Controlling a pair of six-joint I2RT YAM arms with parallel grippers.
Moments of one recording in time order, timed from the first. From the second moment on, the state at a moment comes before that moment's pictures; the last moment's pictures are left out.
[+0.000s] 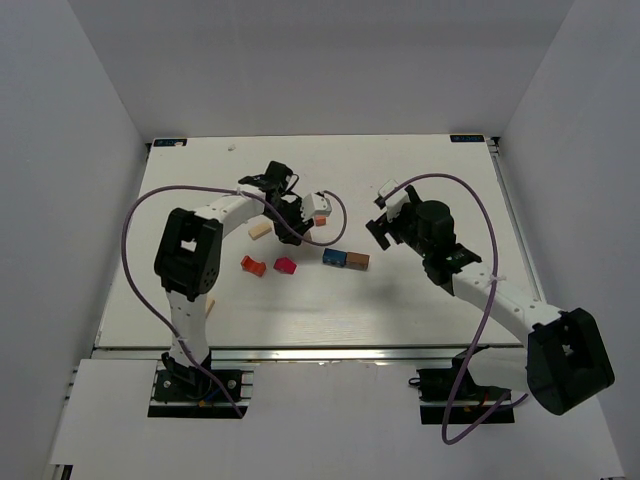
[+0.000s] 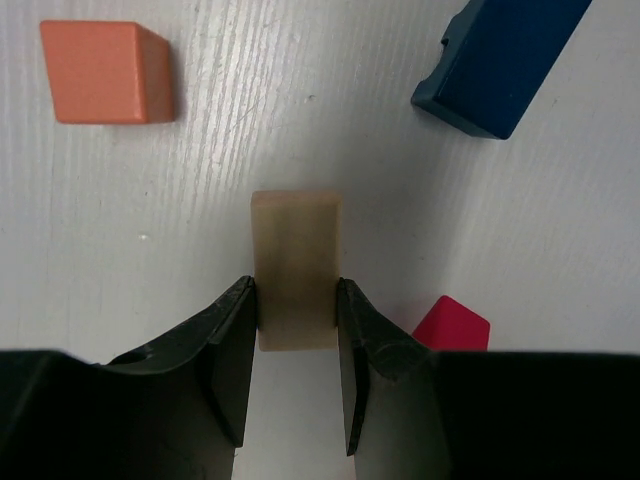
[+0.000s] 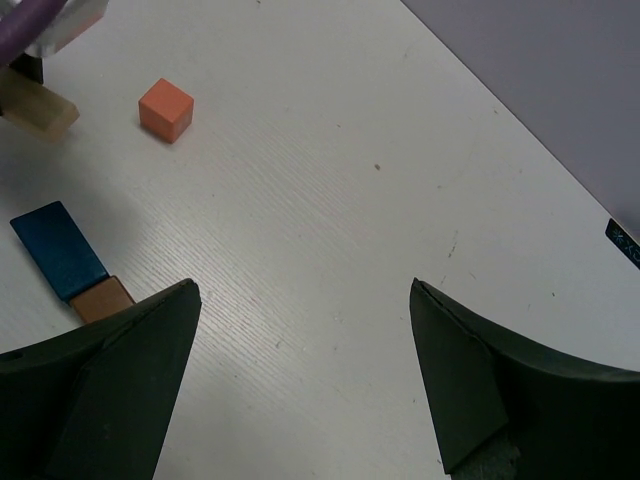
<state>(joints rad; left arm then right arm) -0.41 2.02 1.49 -0.67 0.48 0.87 0.50 1.21 0.69 0.23 -0.08 -0.43</state>
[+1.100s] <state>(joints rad) -0.41 1.91 1.46 -0.60 0.44 0.91 0.49 1.27 0.69 0.23 -0.04 -0.43</state>
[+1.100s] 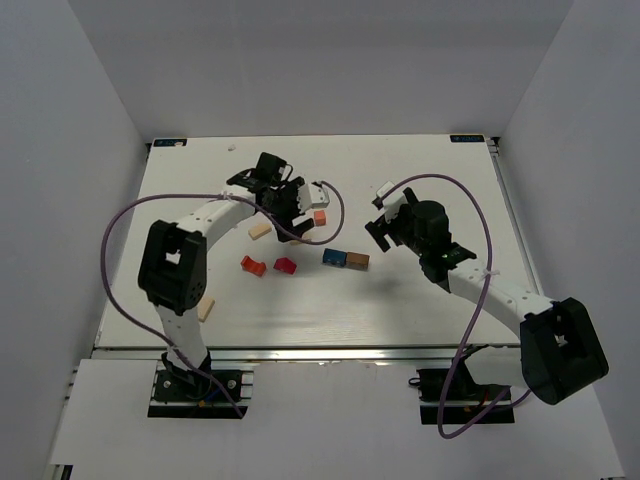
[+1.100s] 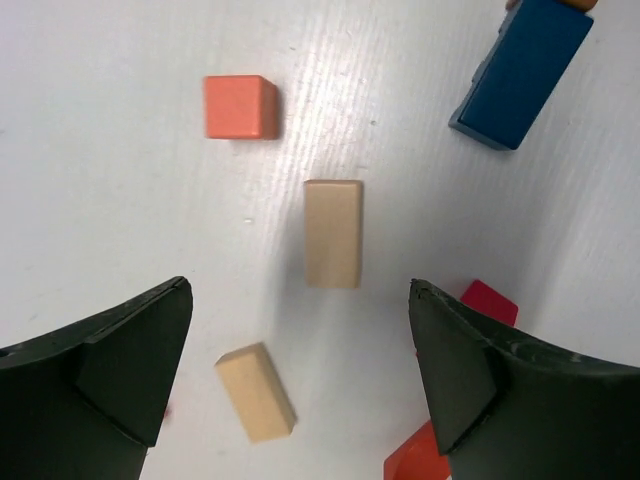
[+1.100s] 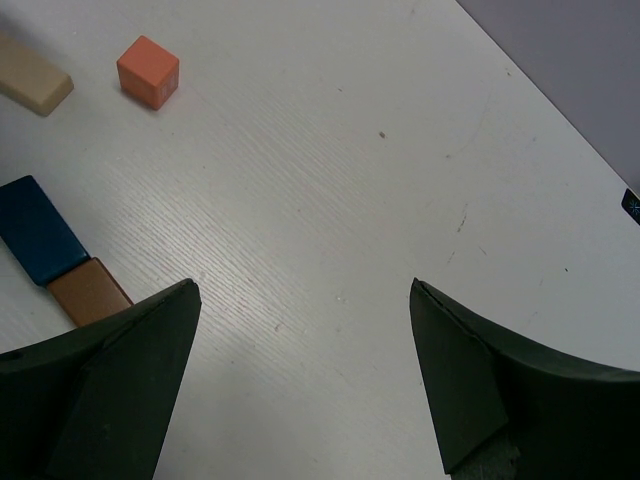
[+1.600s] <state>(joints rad) -0.22 1.94 1.43 -0.55 0.43 0.86 0.49 1.34 0.70 0.20 0.01 -0.44</state>
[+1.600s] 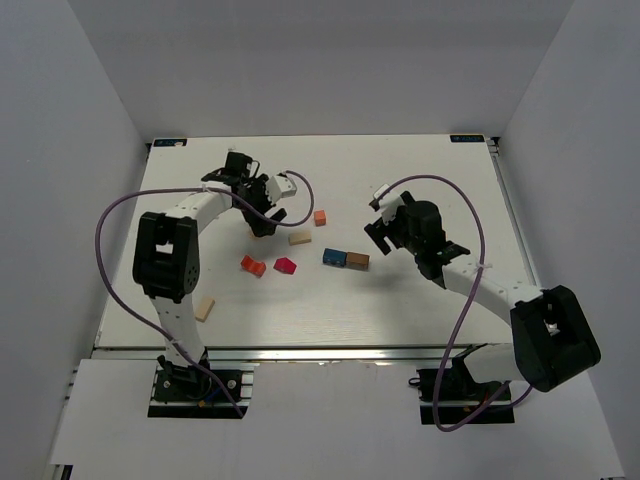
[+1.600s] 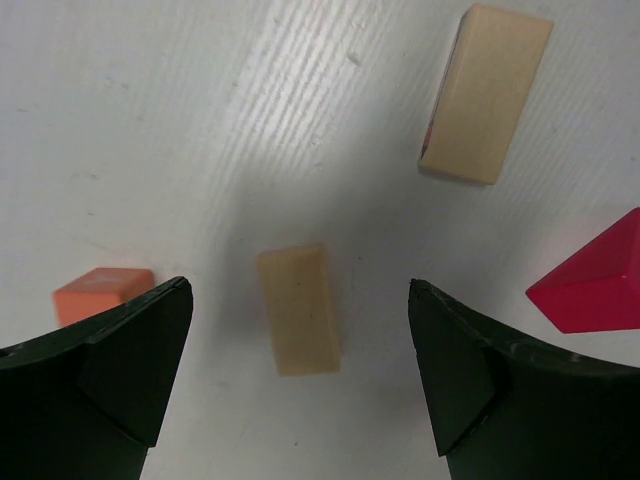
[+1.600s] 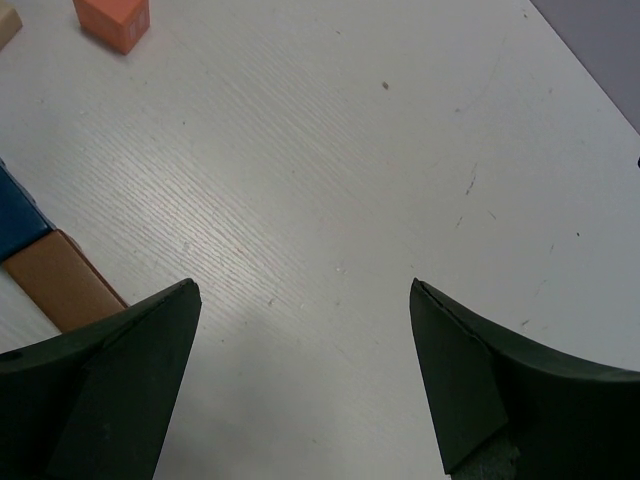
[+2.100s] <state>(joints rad) -0.20 2.03 1.44 -0.58 0.35 0.86 0.48 1.36 0.70 0.20 0.06 -0.46</state>
